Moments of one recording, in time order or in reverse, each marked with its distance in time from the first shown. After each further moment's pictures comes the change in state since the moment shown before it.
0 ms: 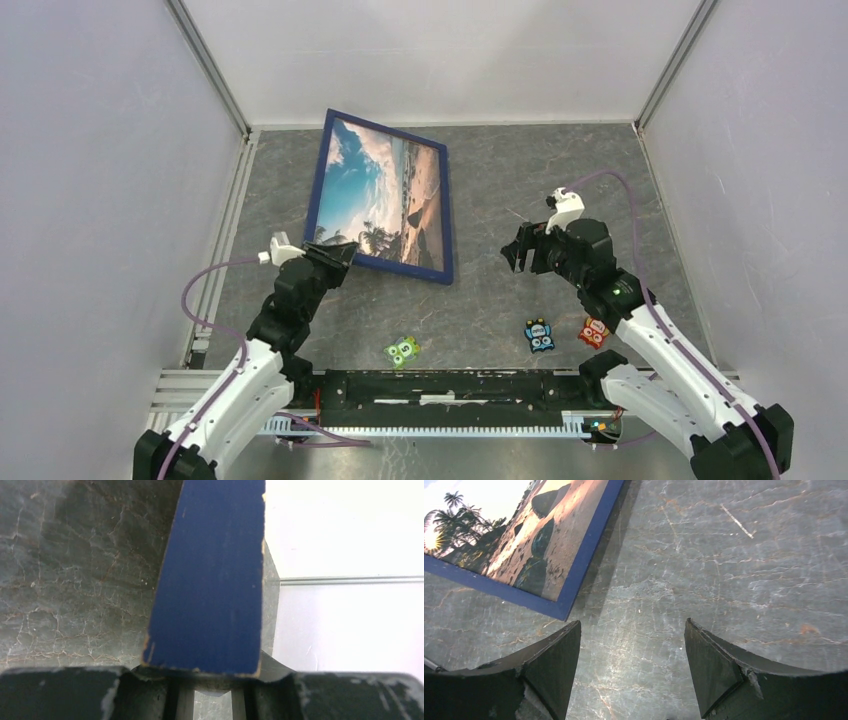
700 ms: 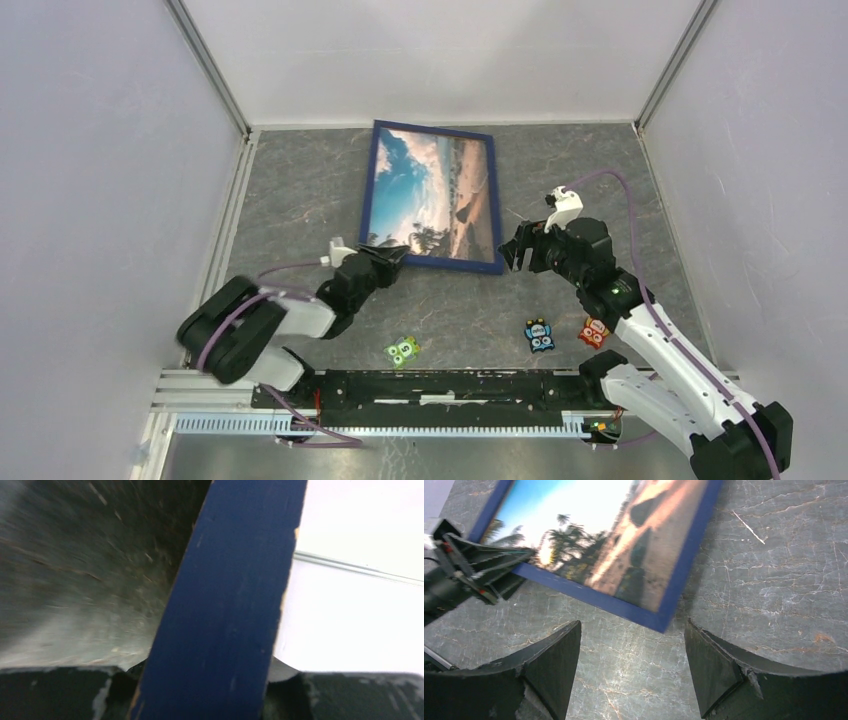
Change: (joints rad) left arm -0.240 0.747 -0.054 0.722 -0.024 -0.373; right arm 0.000 0.016 -0.012 0.042 -0.043 0.027
